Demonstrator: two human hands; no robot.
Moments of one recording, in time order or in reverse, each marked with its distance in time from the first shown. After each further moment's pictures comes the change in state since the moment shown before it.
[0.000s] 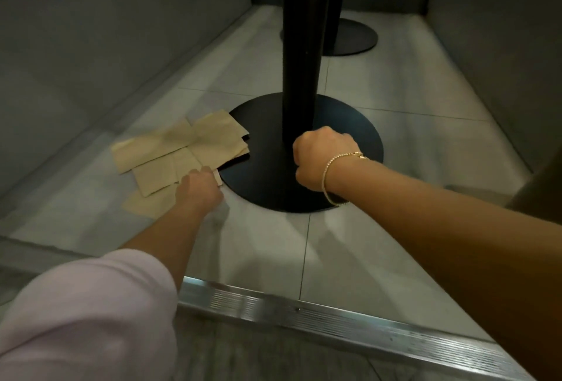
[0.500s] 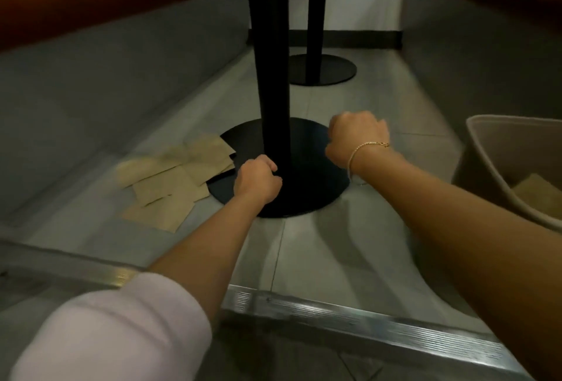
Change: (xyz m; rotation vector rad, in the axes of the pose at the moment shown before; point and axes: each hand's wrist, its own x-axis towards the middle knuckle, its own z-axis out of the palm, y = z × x) left_hand -0.106 0.135 -0.032 -0.429 0.082 0.223; right_hand -0.054 0.084 -0.030 0.033 0.297 0.241
